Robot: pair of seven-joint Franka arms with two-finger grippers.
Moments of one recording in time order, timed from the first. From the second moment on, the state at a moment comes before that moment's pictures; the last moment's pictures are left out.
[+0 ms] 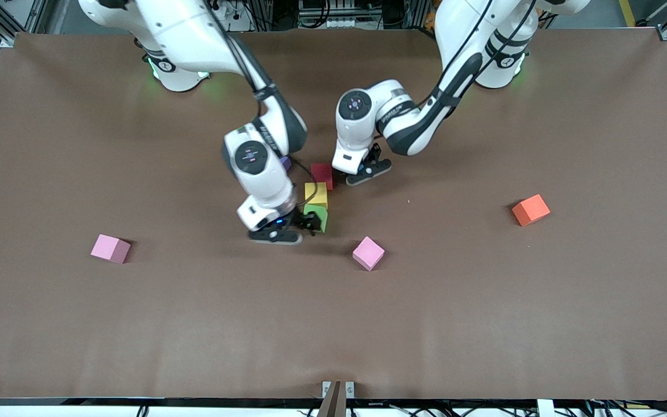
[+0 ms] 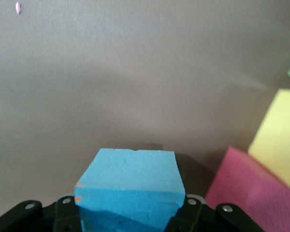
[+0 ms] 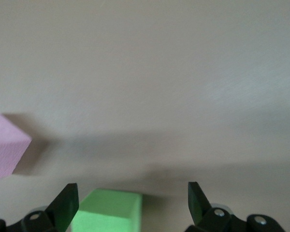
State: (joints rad) left arm -0.53 0.55 -0.41 -1.96 0.27 2.39 -1.48; right arm 0.72 0.59 -0.18 -1.72 0.22 2.47 0.54
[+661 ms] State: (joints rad) left arm -0.55 0.52 -0.56 -1.96 0.27 2.30 -1.49; right arm 0.40 0.45 -0.18 -1.88 0.22 2.37 0.26
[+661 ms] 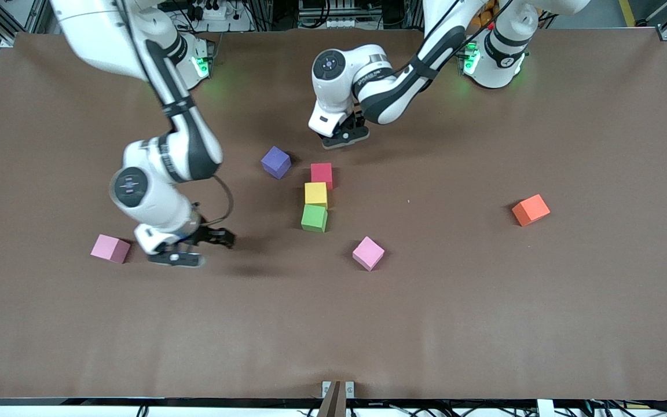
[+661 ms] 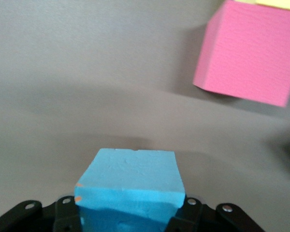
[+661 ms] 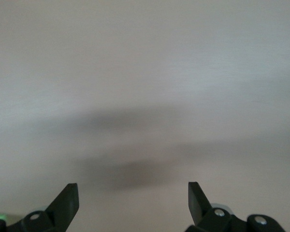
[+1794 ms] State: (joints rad) left arm -0.62 0.69 -0.53 -1.78 0.34 2.29 -1.25; right arm -0.01 0.46 -0.19 -1.90 0.21 2.38 0.08
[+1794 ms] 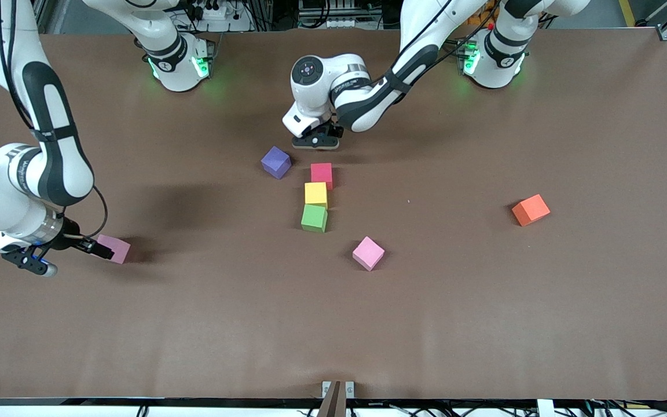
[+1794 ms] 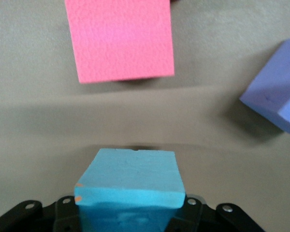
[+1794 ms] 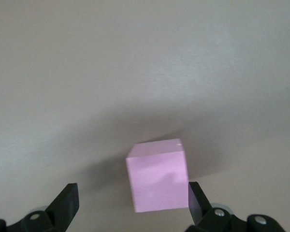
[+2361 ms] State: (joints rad) left arm -0.62 0.73 -0.50 -1.74 0.34 2.29 -1.23; right arm -0.01 0.53 -0.20 -1.89 0.21 2.39 0.07
